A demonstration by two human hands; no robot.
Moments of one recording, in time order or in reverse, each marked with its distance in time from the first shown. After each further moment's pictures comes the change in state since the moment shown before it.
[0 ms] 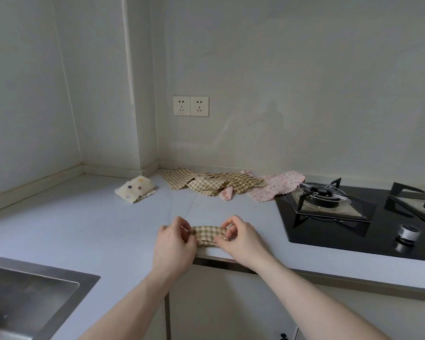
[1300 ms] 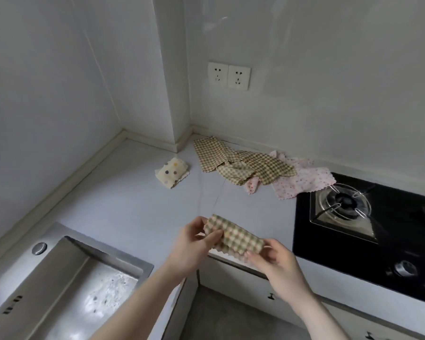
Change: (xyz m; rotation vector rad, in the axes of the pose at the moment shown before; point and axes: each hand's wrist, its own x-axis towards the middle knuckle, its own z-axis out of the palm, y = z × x) left_hand 0.066 0.145 -0.153 -0.559 -0.407 -0.685; right_hand 0.006 -0.158 -0.153 0.523 -0.422 0.541
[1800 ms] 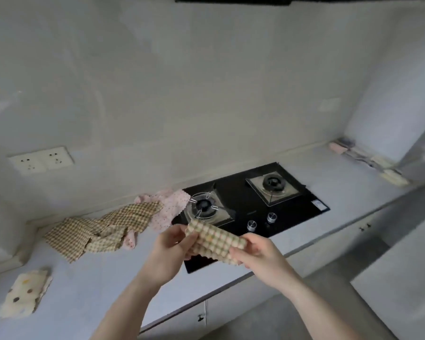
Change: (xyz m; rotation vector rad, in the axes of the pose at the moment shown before) left_hand -0.031 0.164 0.172 0.192 -0.588 0.165; right_hand -0.169 -0.081 -0.158 0.000 0.502 0.021
